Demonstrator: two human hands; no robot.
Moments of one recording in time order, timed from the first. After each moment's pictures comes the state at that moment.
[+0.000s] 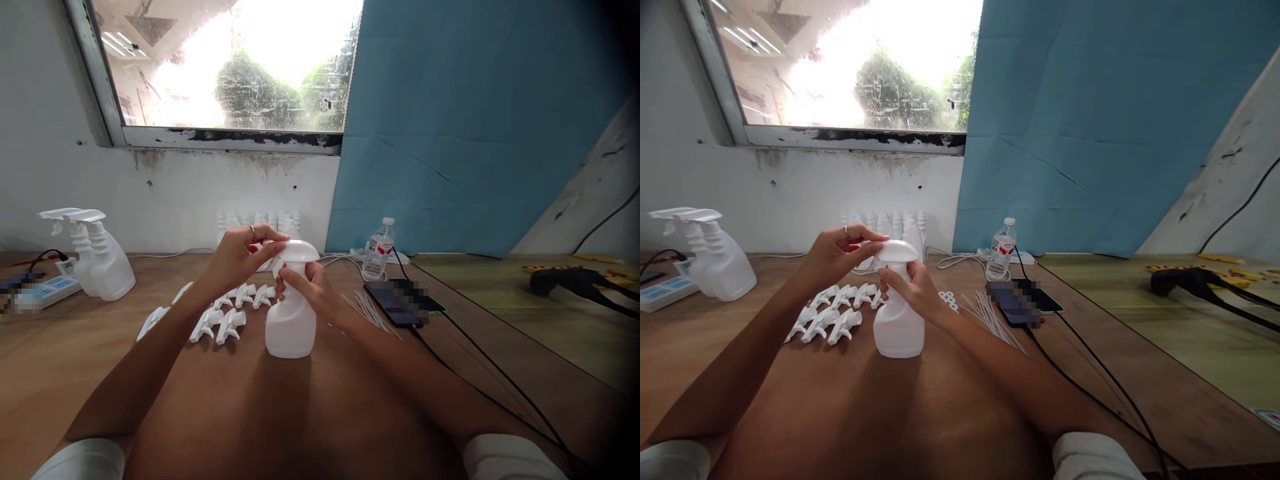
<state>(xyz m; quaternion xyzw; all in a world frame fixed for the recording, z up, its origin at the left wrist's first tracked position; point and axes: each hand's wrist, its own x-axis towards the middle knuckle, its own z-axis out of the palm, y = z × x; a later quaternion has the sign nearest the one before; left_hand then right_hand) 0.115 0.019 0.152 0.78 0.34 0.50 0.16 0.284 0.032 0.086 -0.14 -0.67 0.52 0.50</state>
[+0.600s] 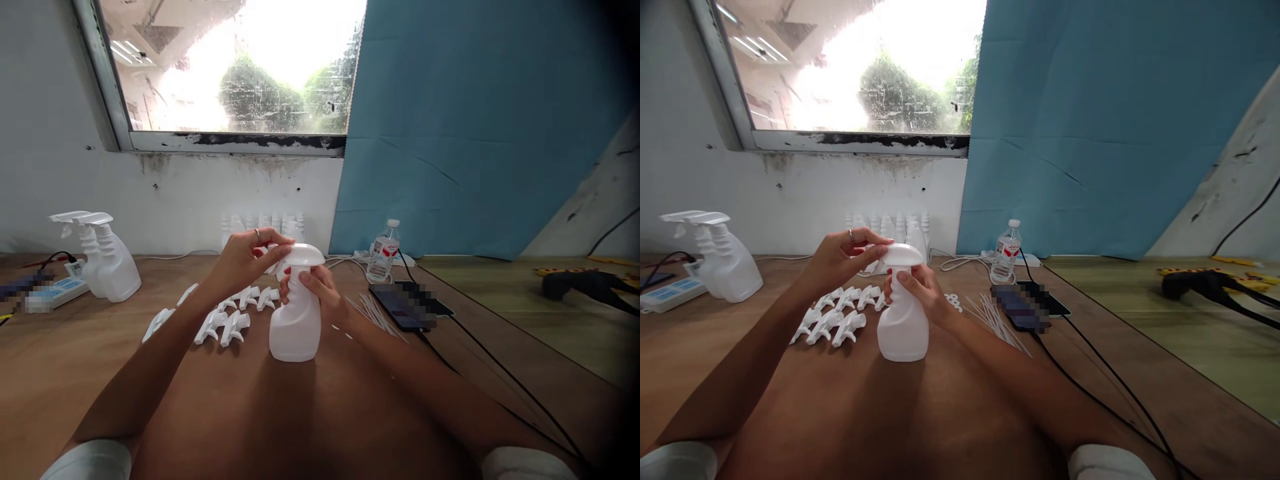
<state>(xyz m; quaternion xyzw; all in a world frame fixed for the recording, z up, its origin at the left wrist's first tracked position) 0.114 0.014 0.155 0.79 0.35 0.48 0.14 0.289 0.037 0.078 -0.07 -0.65 0.58 0.49</state>
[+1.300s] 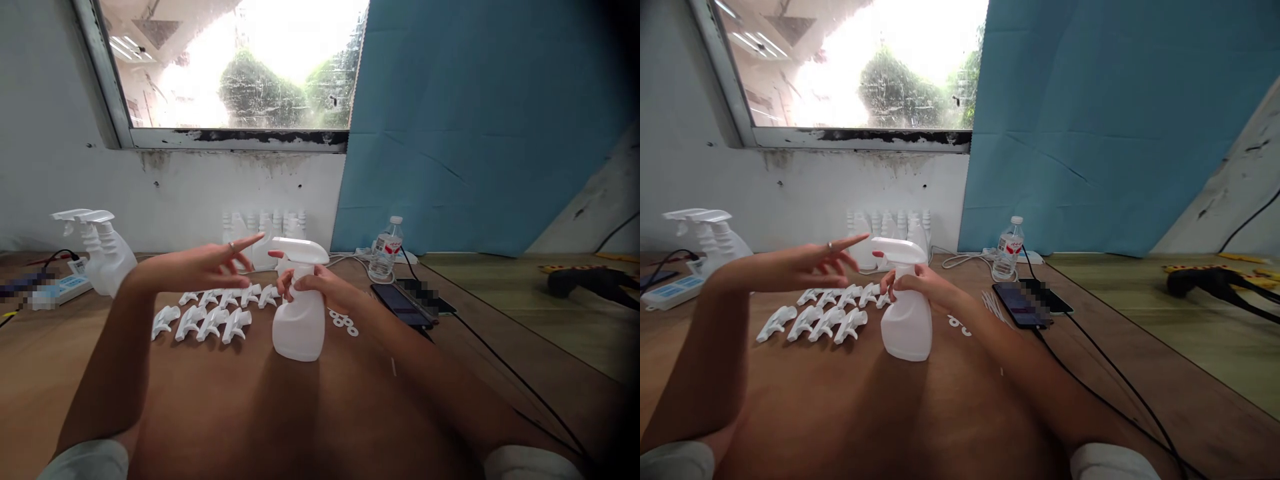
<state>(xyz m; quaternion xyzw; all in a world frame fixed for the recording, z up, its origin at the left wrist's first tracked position) 0.040 0.008 0.174 0.88 0.42 0.12 0.19 0.300 0.043 0.104 -0.13 -0.68 0.65 0.32</state>
